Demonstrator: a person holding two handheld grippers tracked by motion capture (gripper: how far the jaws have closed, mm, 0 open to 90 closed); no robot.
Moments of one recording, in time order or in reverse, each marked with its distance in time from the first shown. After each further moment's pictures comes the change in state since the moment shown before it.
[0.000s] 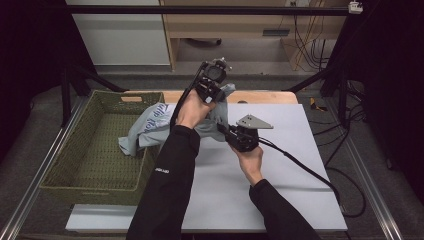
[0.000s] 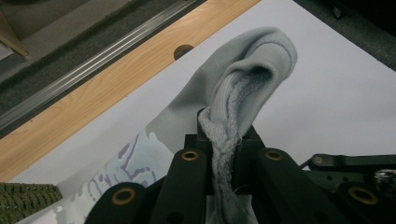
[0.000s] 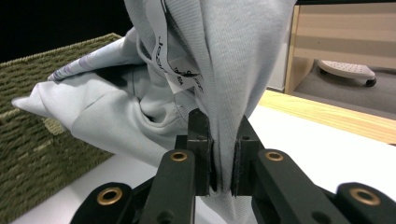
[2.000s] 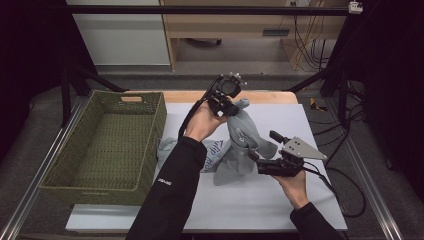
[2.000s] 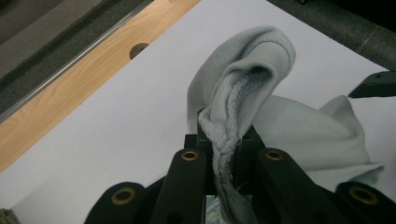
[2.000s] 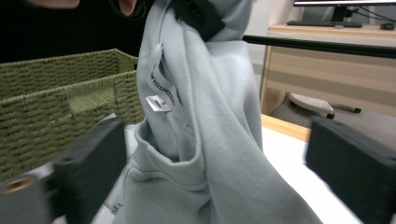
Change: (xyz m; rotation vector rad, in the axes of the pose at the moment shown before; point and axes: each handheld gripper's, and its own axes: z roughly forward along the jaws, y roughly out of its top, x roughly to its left) left arm -0.038 -0.013 0.006 0.035 -0.086 0.118; right arm -0.014 -0.018 -0.121 -0.122 -0.041 -0.047
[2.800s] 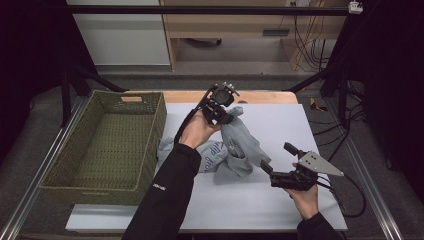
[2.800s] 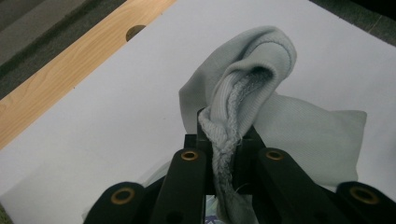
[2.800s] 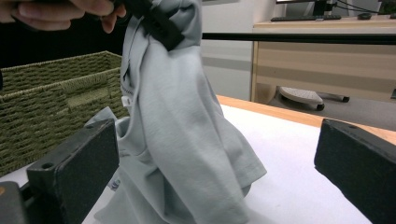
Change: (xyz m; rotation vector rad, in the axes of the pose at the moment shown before) left arm 0.004 -0.027 0.016 0.006 -0.018 -0.002; right arm -0.009 -0.027 -0.037 -0.020 -0.055 0.037
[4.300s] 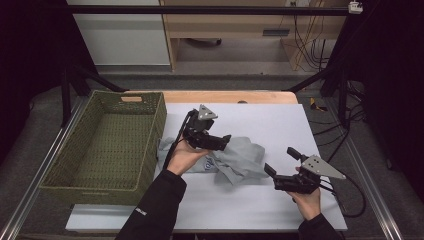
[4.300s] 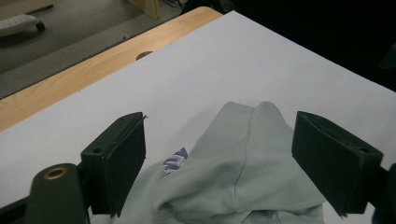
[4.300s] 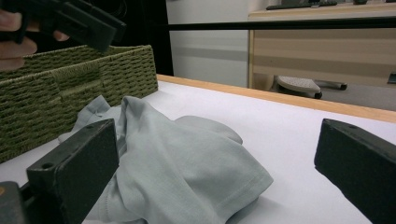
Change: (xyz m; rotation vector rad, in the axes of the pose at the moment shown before) left arm -0.012 -0.087 -0.011 -0.323 0.028 -0.095; right arm -0.009 -0.015 -0.006 0.035 -0.010 0.026
